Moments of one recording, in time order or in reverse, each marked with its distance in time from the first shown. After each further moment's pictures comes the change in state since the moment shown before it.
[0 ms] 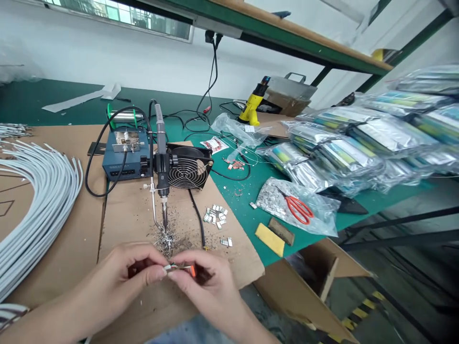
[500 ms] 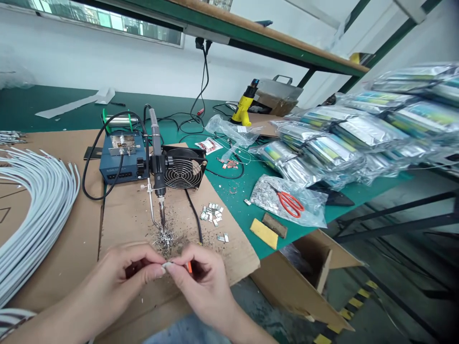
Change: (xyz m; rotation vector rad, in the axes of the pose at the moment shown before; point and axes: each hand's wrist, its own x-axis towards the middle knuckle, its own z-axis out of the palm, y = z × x) left_hand -0.005 -0.001 0.000 -0.029 0.051 0.062; right_hand 0.001 -0.009 0.014 0.239 0.080 0.011
